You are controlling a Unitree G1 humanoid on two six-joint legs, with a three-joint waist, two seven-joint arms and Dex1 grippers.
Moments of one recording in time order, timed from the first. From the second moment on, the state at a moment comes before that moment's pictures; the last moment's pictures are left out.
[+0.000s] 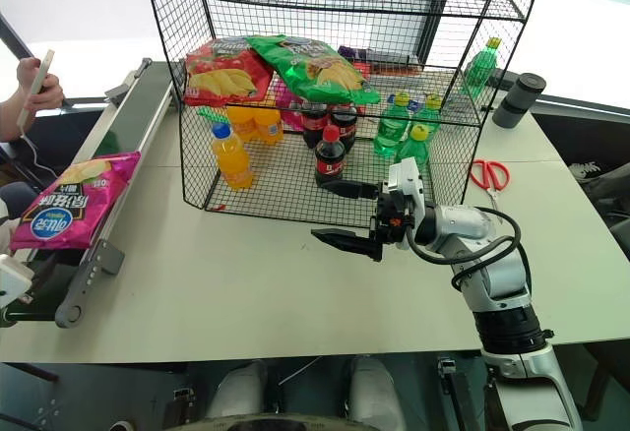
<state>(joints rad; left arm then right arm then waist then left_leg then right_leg) 0.34 0.86 0.59 0.32 0.18 -0.64 -0.40 -0.34 -0.51 0.03 -0.15 0.59 0.35 1.16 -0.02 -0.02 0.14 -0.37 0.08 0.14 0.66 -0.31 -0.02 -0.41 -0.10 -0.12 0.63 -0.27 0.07</state>
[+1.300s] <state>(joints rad) 0.24 0.89 0.62 -0.03 -0.43 -0.34 -0.71 -0.32 -0.55 0.04 -0.11 0.51 0.26 1.15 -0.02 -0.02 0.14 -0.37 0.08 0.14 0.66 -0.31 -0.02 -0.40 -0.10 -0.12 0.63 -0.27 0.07</state>
